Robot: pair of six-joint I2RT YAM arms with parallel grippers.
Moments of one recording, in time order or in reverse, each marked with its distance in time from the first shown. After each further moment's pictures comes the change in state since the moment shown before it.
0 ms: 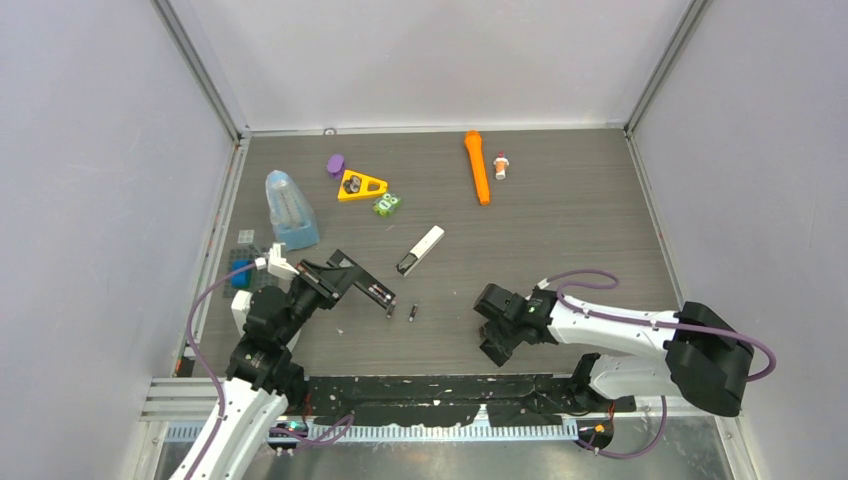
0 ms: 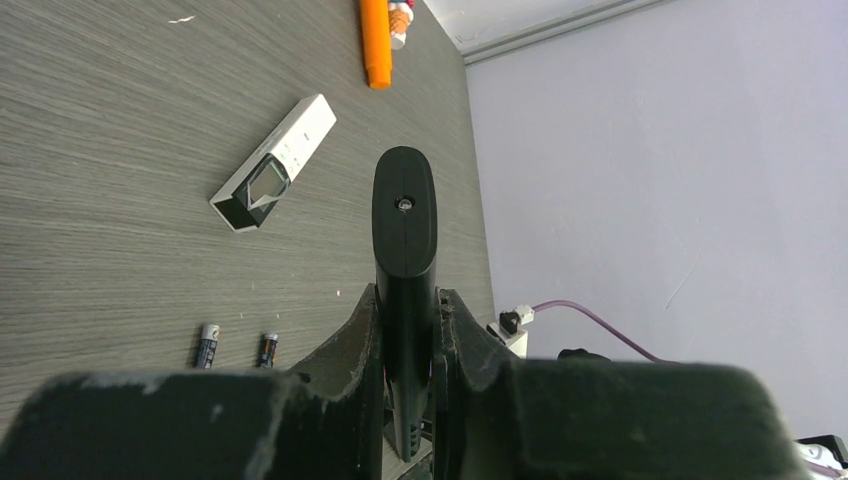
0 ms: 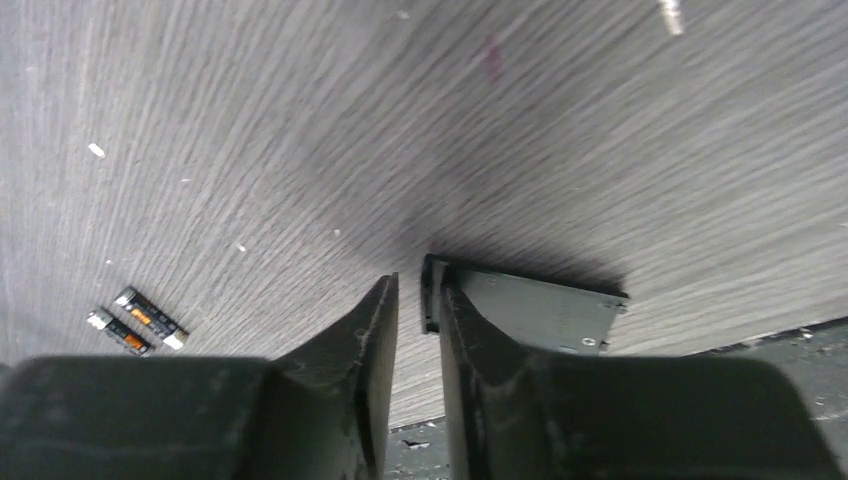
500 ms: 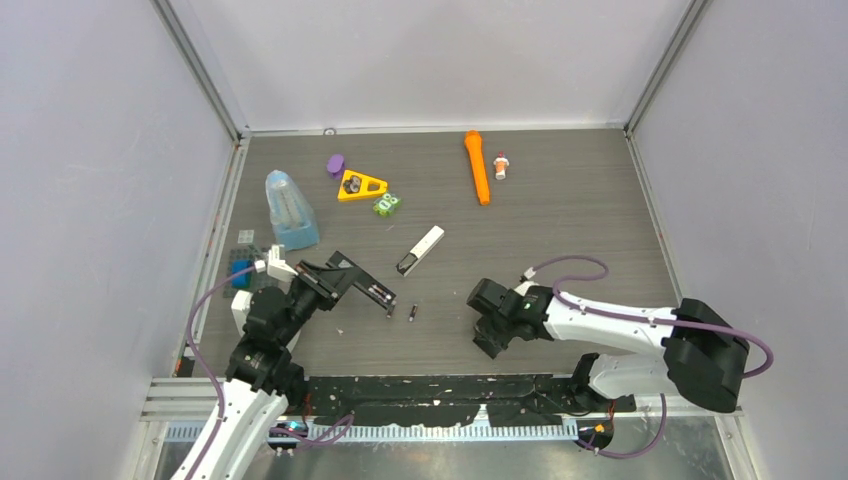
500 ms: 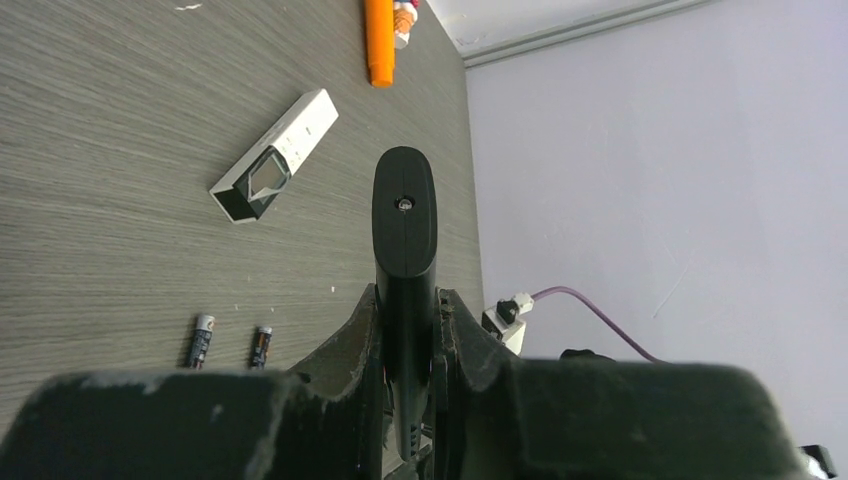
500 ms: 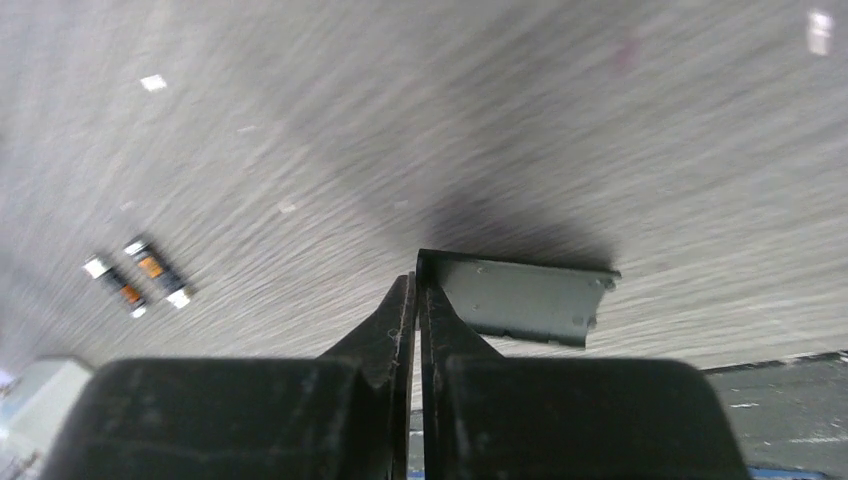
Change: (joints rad) left arm 0.000 -0.013 0.000 -0.029 -0.010 -0.035; right arm 0.011 0.045 0.041 0.038 0.003 -0.103
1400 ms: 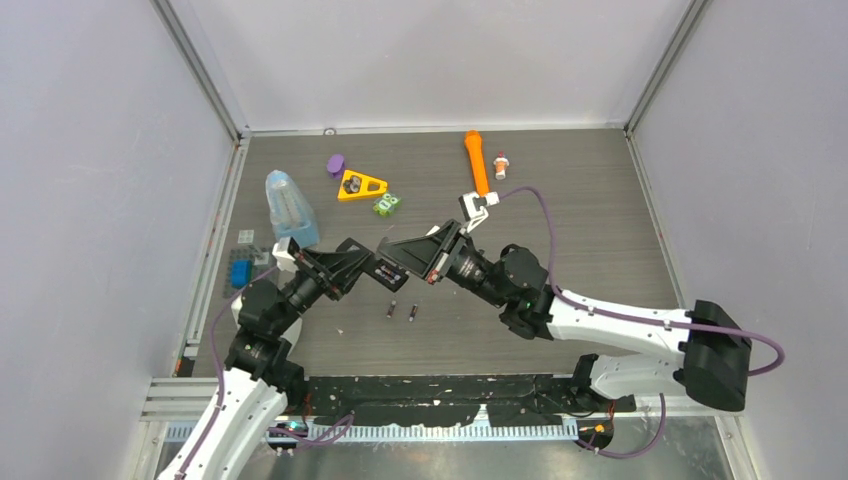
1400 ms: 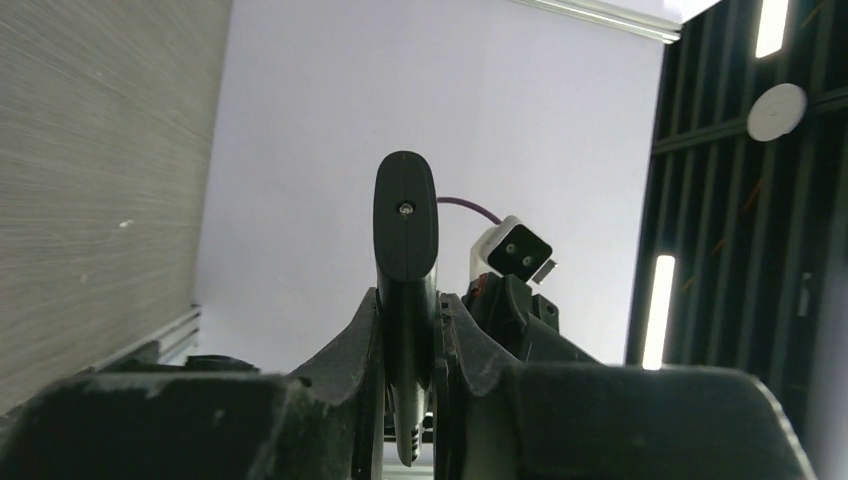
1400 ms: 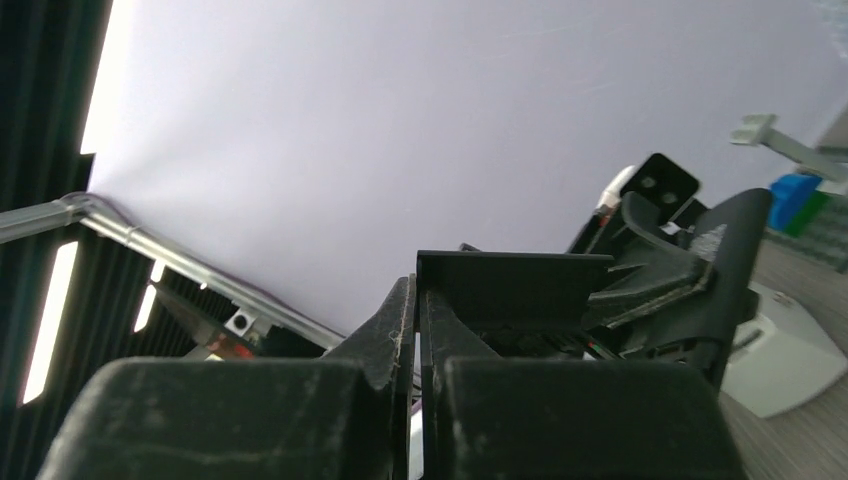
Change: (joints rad) left arm 0.000 0.116 0.064 0.231 0.203 -0.657; right arm 0.076 -0.074 0.133 1.427 -0.204 -0.551
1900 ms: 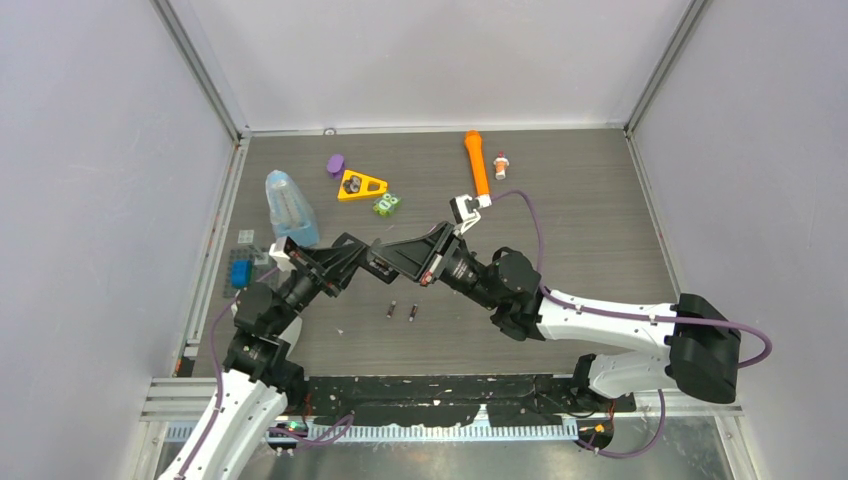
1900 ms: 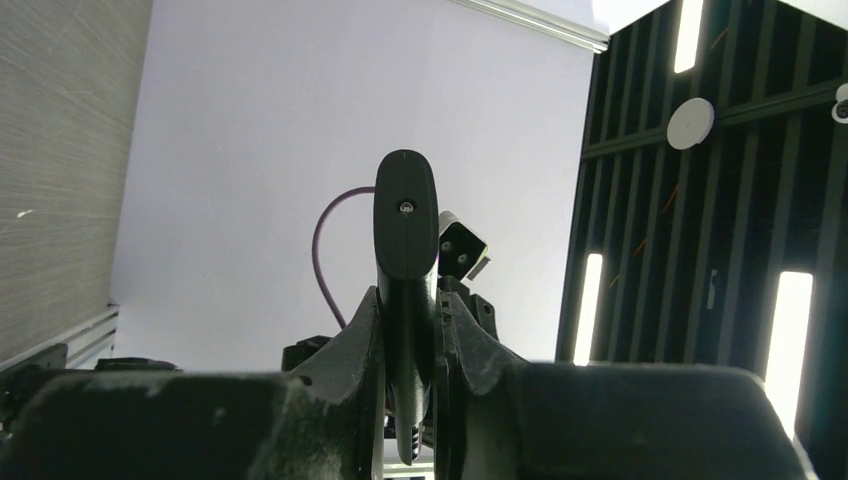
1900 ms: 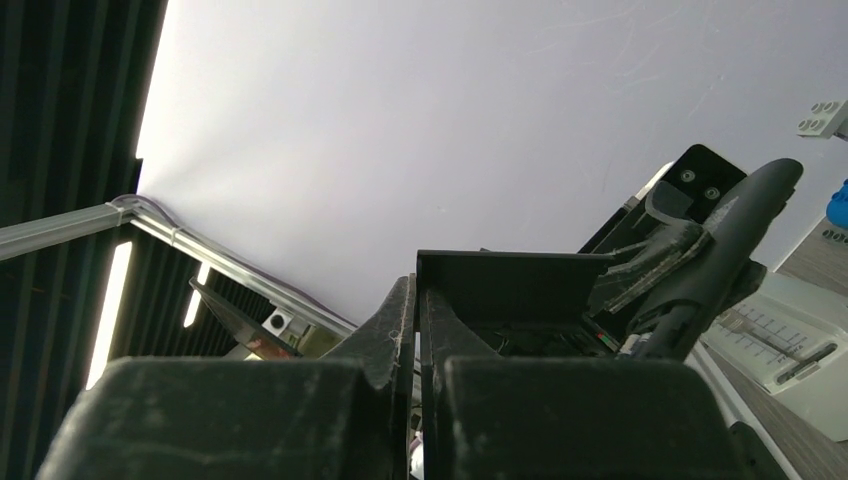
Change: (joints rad) left arm 0.000 -0.013 0.015 0.058 -0.024 -0.145; right arm 0.042 0.091 0.024 0.151 0.003 0.053
